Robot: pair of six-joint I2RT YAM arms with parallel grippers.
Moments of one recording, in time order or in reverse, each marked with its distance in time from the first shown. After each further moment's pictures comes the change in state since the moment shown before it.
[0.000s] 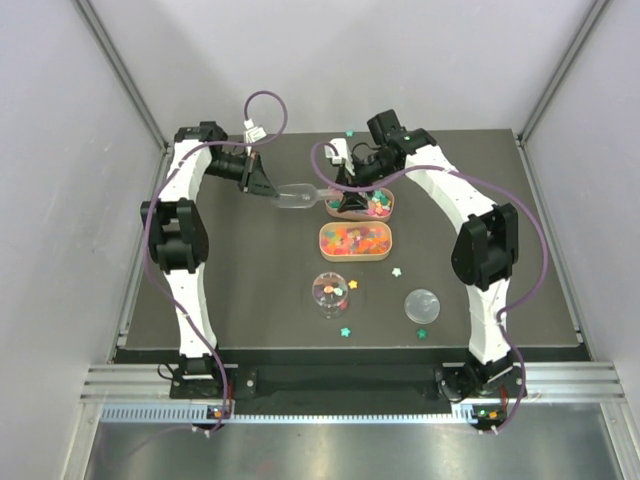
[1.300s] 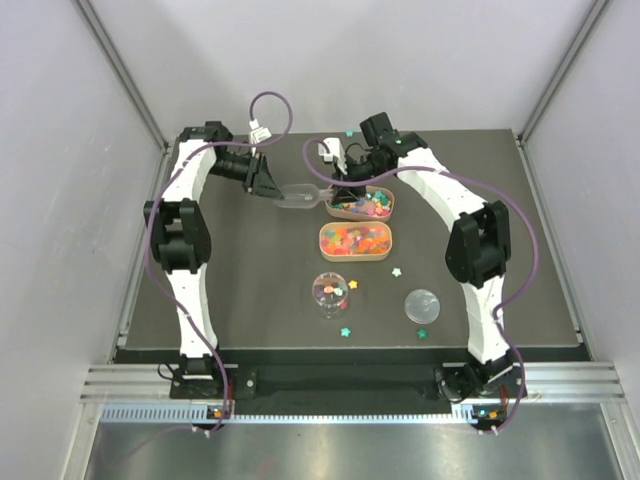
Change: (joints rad) left arm -0.025 0.000 0.000 0.002 0.010 -0.013; right arm 0.018 0.047 0.010 0.093 0.035 0.132
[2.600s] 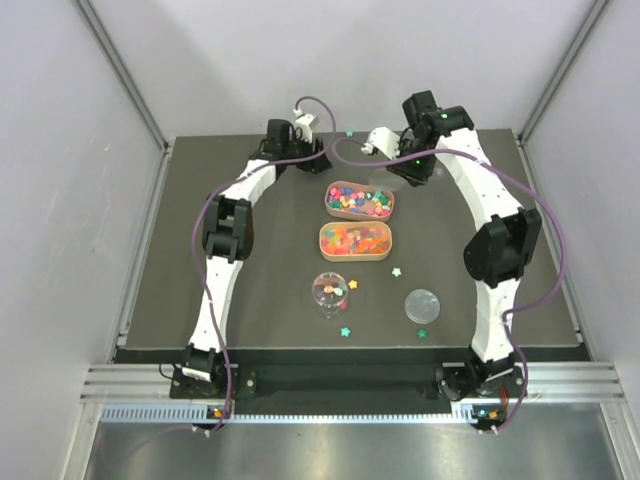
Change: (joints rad) left arm -0.219 0.406 0.190 1.135 -0.550 -0.698; right arm -0.152 -0.071 0.165 -0.414 0.744 -0.075
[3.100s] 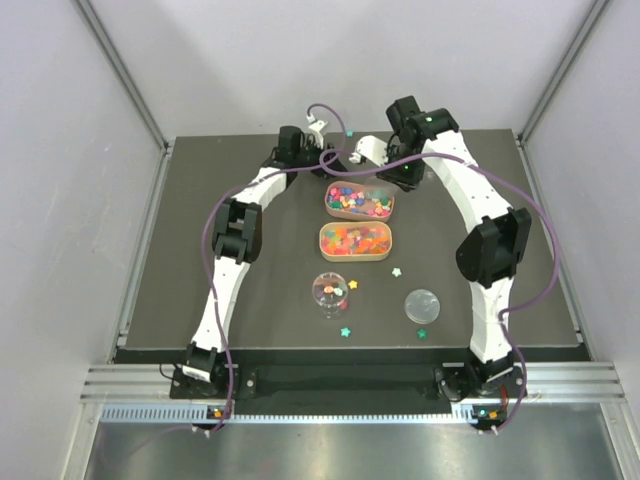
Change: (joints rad) left arm -0.055 0.083 0.040 0.200 0.137 -0.119; right arm 0.069 0.022 0.026 -0.054 0.048 0.003
